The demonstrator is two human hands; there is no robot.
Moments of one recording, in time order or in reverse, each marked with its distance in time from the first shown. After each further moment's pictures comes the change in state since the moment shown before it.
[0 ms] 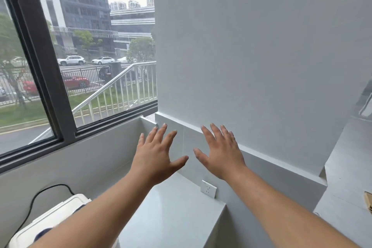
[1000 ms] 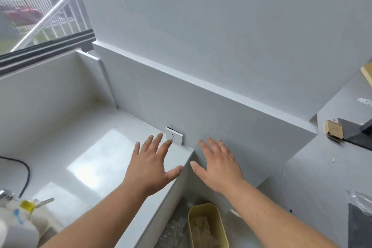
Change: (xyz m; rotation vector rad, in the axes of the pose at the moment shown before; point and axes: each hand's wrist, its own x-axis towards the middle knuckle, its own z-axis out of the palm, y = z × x) left_hand -0.044 0.094 0.250 -0.054 -0.420 0.044; right_hand -0.113 0.166 0.182 0.047 -0.460 0.201
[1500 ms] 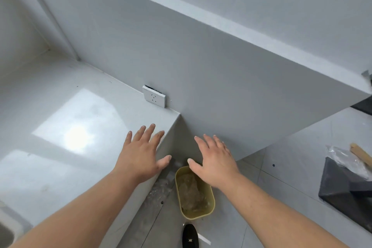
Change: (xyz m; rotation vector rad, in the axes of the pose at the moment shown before) left_hand 0.023 -0.001 0.145 0.059 -0.273 0.060; right_hand 0.003 0.069 0.136 0.036 -0.195 0.091
